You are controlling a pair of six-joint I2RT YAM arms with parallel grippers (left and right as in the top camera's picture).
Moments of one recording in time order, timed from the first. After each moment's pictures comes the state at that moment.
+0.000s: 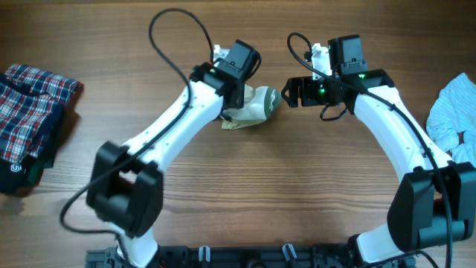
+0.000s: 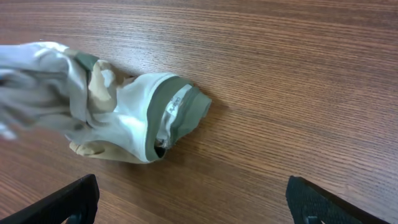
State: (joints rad) left arm -0.57 1.89 1.53 -0.86 -0.33 -0.45; right arm 0.17 1.70 1.25 -0.64 -0.29 0.07
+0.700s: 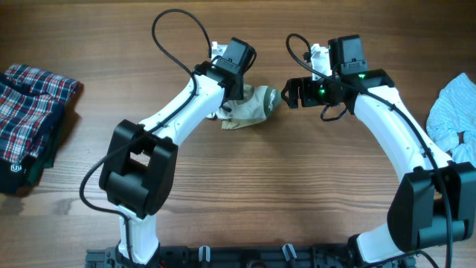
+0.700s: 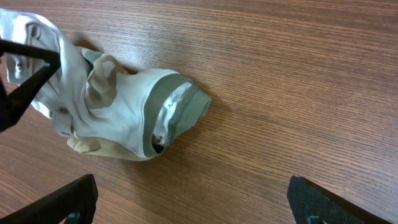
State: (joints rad) left arm -0.51 2.03 1.53 -0.66 -0.35 -0.44; right arm 0.17 1.70 1.25 -0.64 -0.29 0.04
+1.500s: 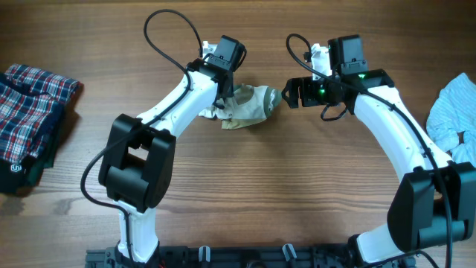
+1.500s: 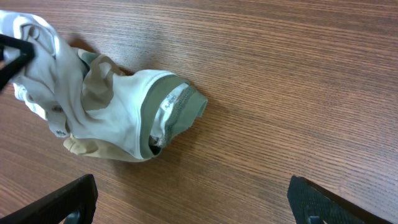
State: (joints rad) left arm -0.46 2.06 1.53 -0.66 -0.35 -0.42; right arm 0.17 1.70 1.25 -0.64 -0.28 0.04
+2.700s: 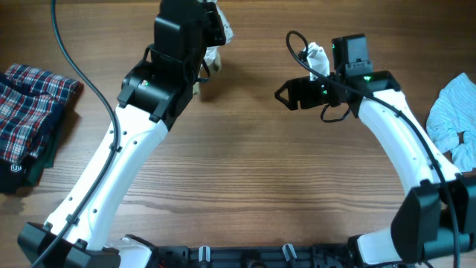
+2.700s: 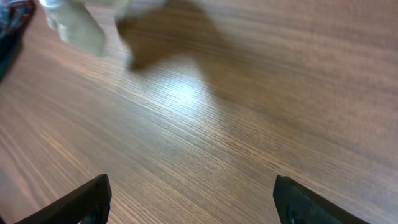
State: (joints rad) left arm -0.45 1.53 1.53 -0.31 -0.28 -0.39; right arm 0.17 1.63 1.25 -0.65 -0.50 -0.04
